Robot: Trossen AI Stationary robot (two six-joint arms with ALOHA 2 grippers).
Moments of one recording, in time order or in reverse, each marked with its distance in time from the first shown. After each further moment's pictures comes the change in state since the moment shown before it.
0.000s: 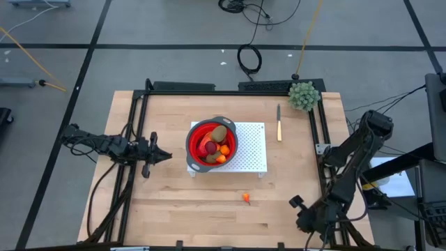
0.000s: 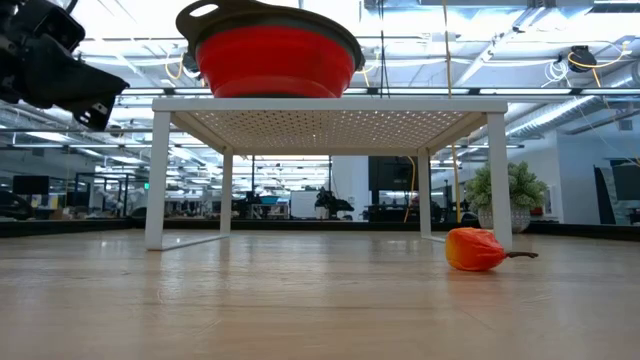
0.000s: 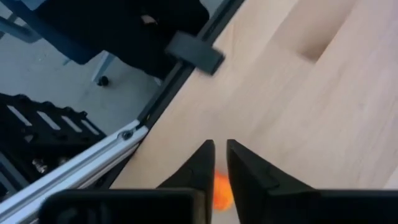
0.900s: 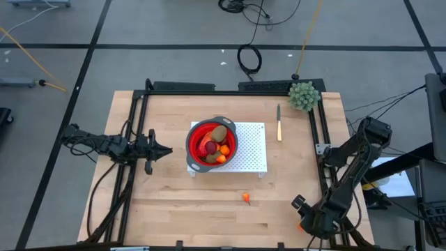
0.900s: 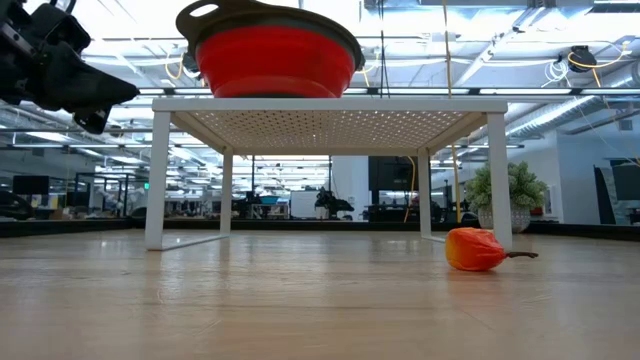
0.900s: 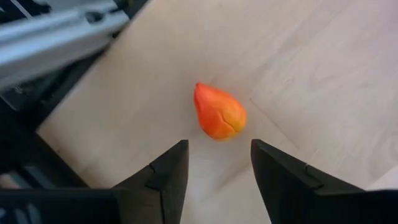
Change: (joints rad) left arm 0.000 0.000 0.000 0.007 -0.132 -0.042; right arm 0.045 0.112 0.000 -0.163 -0.074 -0.127
